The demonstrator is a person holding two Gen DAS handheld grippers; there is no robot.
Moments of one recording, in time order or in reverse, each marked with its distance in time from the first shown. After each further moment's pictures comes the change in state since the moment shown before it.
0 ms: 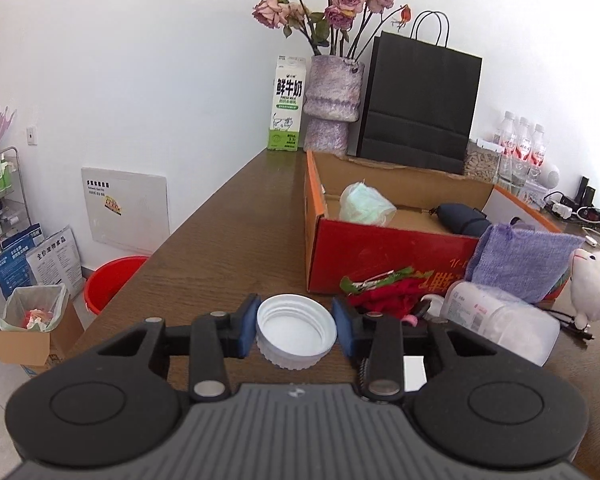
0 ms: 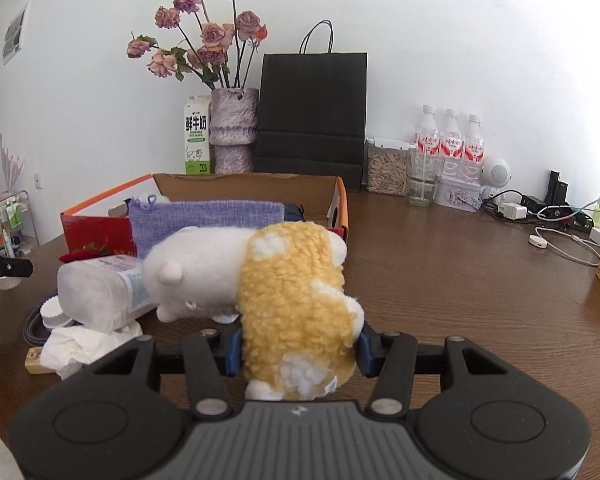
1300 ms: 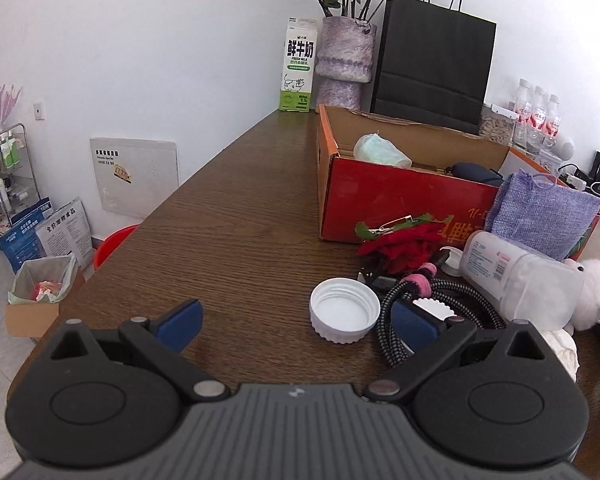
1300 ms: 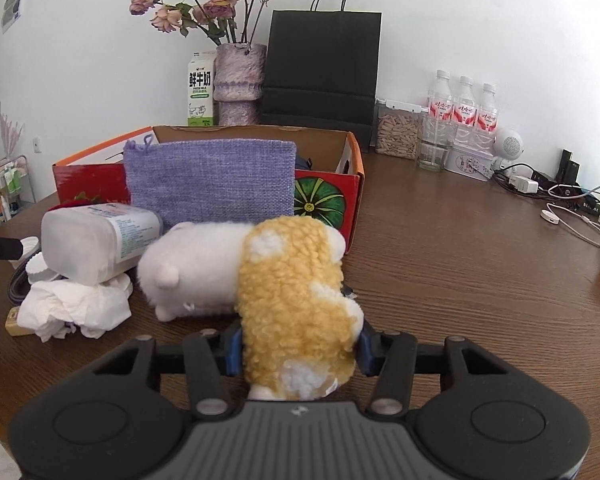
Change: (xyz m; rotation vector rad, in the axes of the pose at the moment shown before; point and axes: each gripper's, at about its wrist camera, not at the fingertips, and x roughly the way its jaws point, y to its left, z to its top) left arm 0.015 0.003 -0.023 -0.002 0.109 0.044; right arm 0.027 0.007 -0.018 -0.033 0.127 -0.001
